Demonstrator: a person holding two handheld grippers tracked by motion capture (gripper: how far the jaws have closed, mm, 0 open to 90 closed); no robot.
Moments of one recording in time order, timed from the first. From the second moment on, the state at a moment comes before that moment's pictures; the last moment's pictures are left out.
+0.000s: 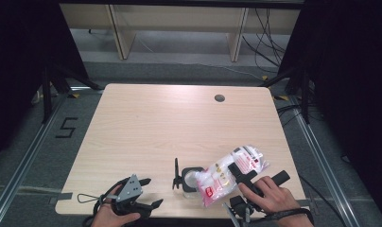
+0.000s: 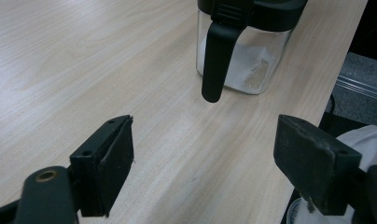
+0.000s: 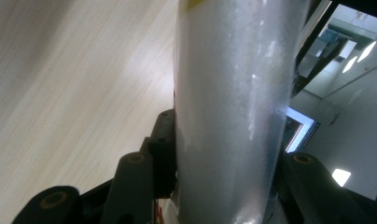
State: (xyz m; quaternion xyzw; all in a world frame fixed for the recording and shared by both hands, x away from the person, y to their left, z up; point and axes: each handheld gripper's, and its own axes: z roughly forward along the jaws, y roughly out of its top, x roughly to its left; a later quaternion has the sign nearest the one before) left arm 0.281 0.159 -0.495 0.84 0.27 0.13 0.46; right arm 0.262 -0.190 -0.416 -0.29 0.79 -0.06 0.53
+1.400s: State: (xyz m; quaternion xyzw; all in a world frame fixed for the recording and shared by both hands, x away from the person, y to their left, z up) left arm 0.280 0.157 -0.495 0.84 0.28 0.13 0.45; right arm 0.273 -0.188 -0.418 -0.27 0.82 -0.03 0.51
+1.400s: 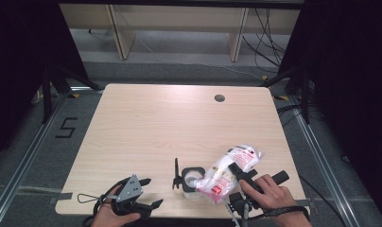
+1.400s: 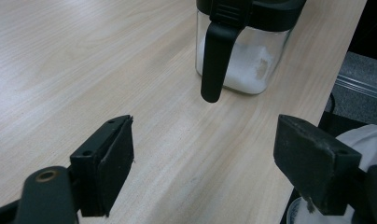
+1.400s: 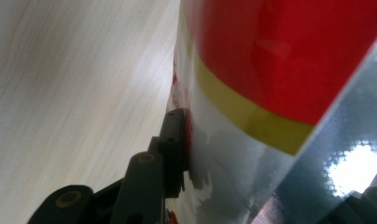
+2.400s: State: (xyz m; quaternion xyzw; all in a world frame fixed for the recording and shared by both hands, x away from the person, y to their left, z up) left arm 0.279 0.157 -0.495 0.83 0.28 0.13 0.46; right arm 0.272 -0.189 -0.412 -0.28 0.79 -0.08 0.54
